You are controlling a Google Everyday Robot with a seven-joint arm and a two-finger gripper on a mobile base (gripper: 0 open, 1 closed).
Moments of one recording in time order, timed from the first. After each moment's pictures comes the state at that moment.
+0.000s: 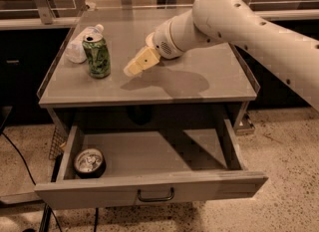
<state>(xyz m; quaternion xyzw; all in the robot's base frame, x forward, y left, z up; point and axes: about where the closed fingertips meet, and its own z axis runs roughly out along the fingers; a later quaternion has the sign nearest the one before) 0.677 0.022 0.902 -0.47 0.75 0.16 0.44</state>
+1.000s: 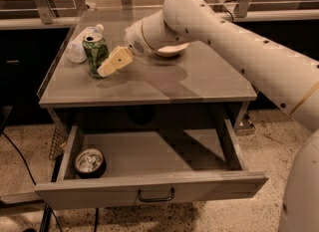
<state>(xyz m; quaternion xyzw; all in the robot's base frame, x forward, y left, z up) 0.693 0.104 0.891 -0.52 0.70 0.23 0.44</state>
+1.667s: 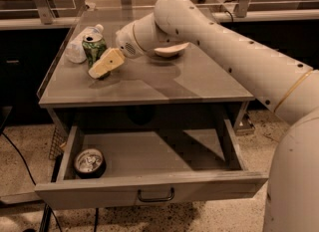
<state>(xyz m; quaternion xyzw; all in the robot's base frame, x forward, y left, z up) 0.695 0.134 0.883 -0.52 0.69 0.26 0.43</state>
